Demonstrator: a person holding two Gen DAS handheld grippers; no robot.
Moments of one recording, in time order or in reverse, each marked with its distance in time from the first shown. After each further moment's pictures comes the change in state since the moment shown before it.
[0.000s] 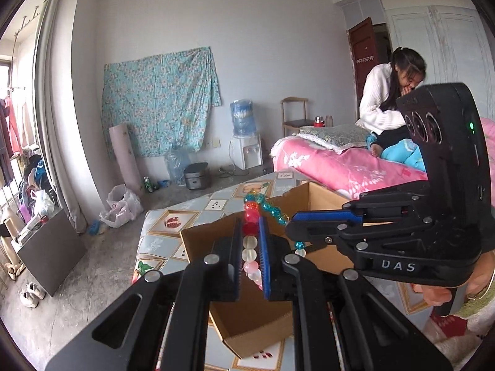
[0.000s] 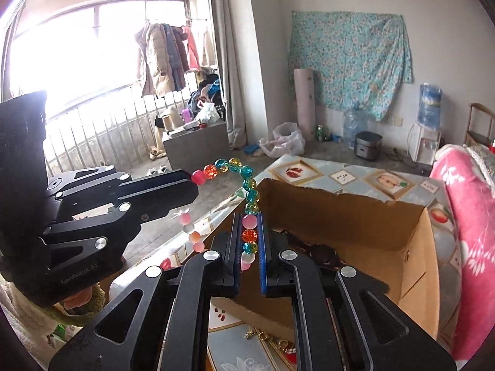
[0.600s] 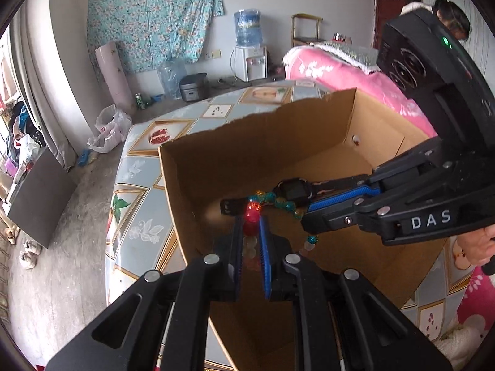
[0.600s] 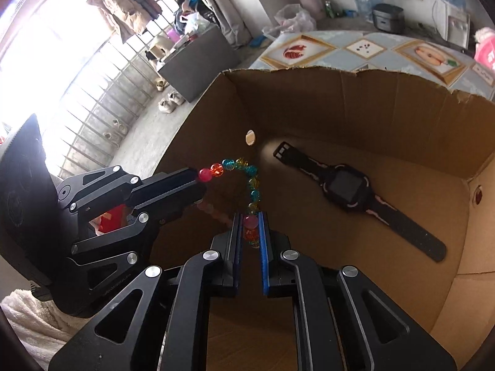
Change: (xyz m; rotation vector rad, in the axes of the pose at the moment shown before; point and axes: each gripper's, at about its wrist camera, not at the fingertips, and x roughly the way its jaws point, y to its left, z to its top) left arm 0.133 0.029 -0.048 -0.028 0.430 -0.005; right arm 0.126 -0.060 -0.008 0.261 0.541 0.185
